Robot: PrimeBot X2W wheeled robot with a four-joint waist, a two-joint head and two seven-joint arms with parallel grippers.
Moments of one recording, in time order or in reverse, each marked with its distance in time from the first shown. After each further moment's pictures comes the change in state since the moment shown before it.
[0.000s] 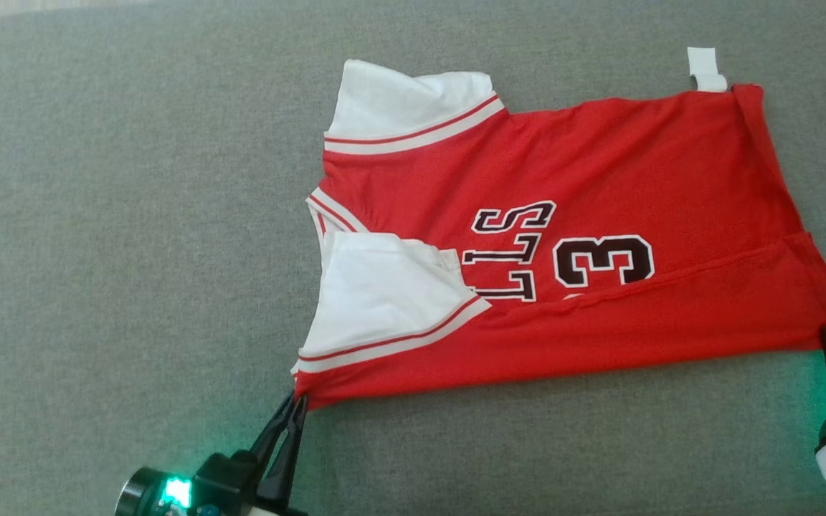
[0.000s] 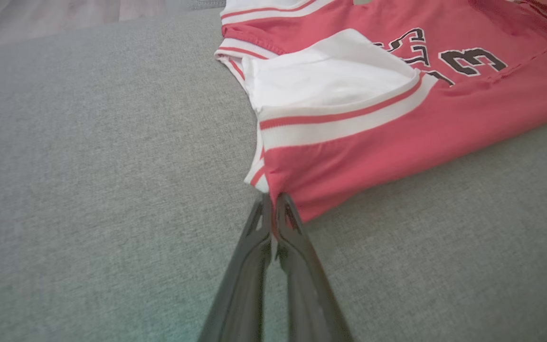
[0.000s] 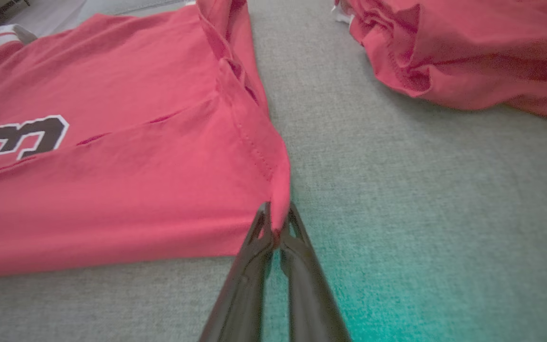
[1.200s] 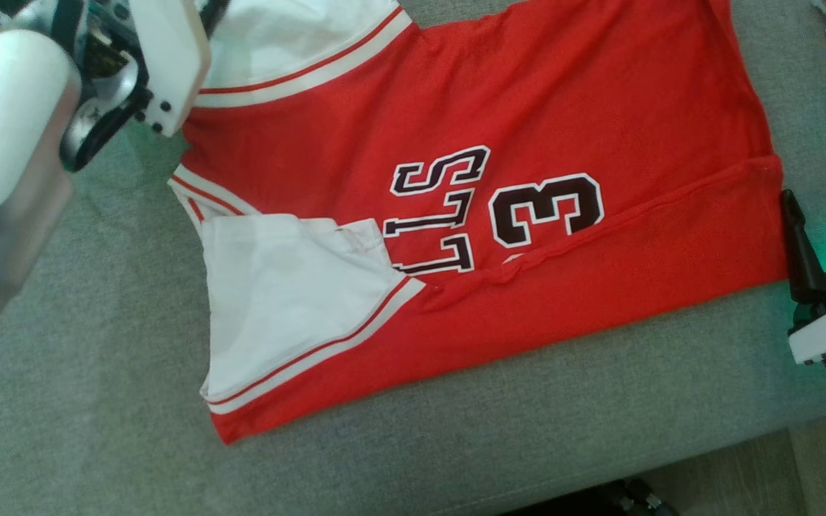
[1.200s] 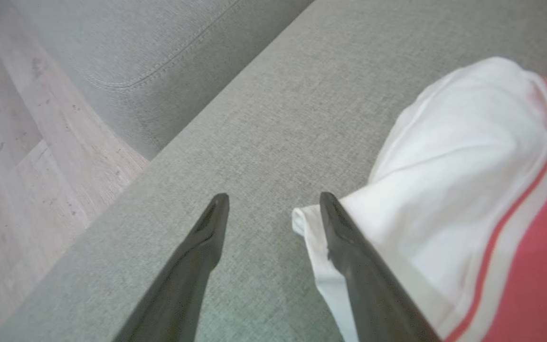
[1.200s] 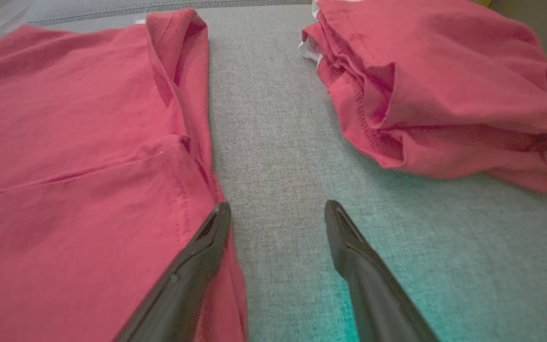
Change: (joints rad) left arm -1.118 -0.016 -0.007 0.495 0.003 -0.538 0.693; right arm -0.232 0.062 -0.026 -0.086 -0.139 0.000 0.005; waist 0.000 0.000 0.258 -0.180
